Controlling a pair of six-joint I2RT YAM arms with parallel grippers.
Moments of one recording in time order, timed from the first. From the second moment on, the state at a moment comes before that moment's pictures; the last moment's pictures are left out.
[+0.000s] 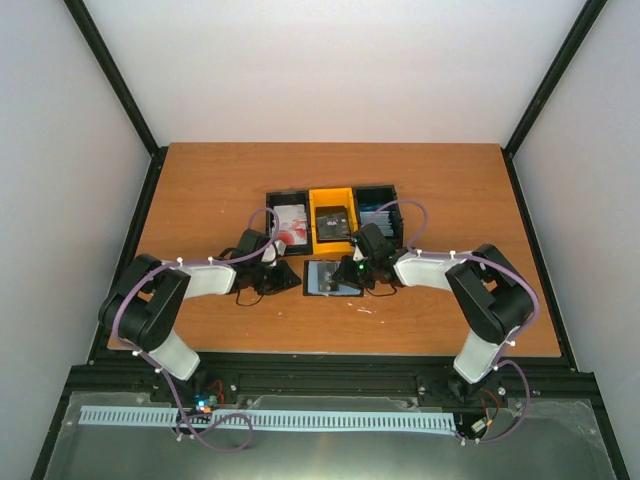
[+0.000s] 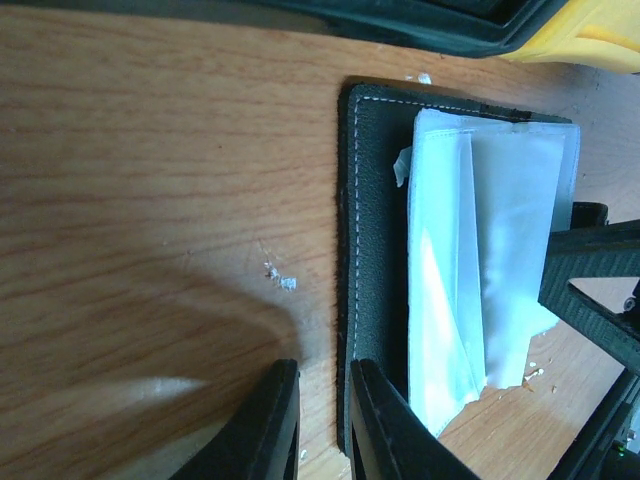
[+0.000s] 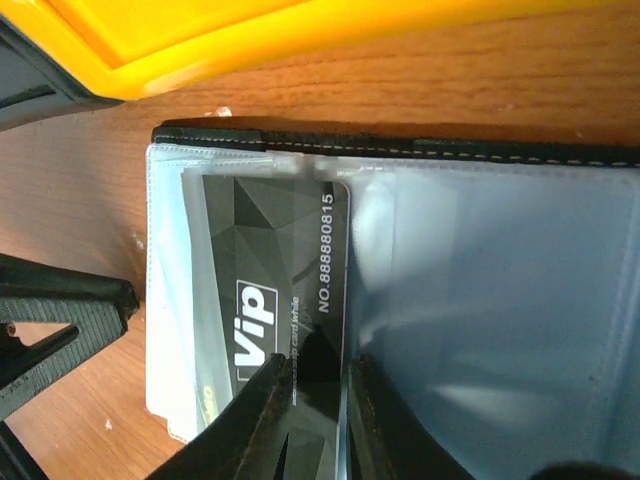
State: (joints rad) left arm -0.46 1.60 0.62 0.01 0.51 -0.69; right arm 0.64 1.71 0.82 -0.07 -0.35 0.77
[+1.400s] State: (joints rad) left arm -0.46 1.56 0.62 -0.01 0.48 -0.69; right arm 0.69 1.70 0.84 -0.05 -0.36 0.81
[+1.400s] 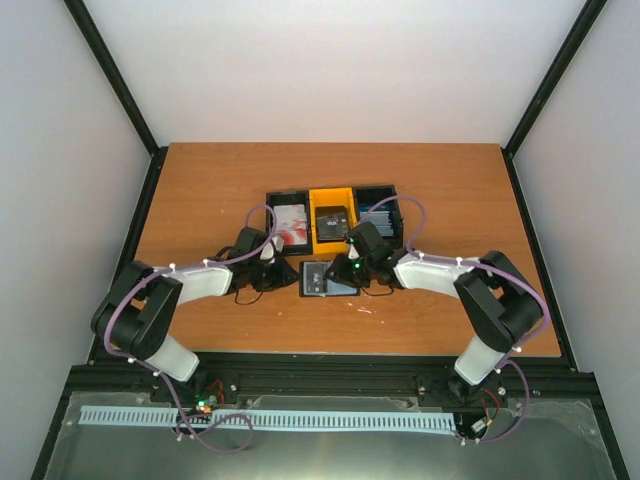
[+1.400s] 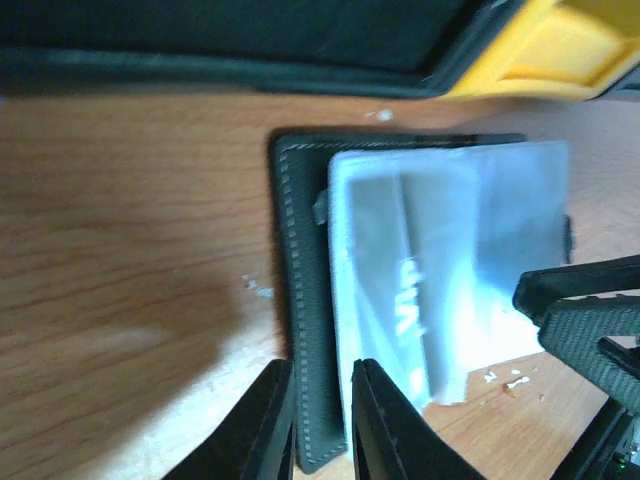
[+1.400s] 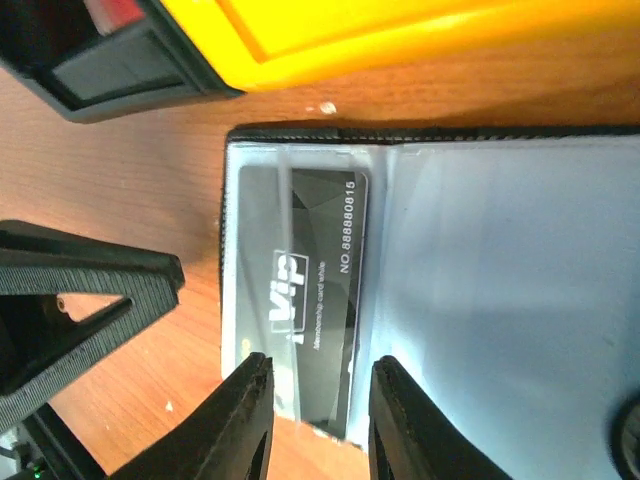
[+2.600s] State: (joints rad) left arm -0.46 1.50 0.62 0.03 0.48 -0.68; right arm 0.69 1.64 0.79 -0.07 -0.36 0.74
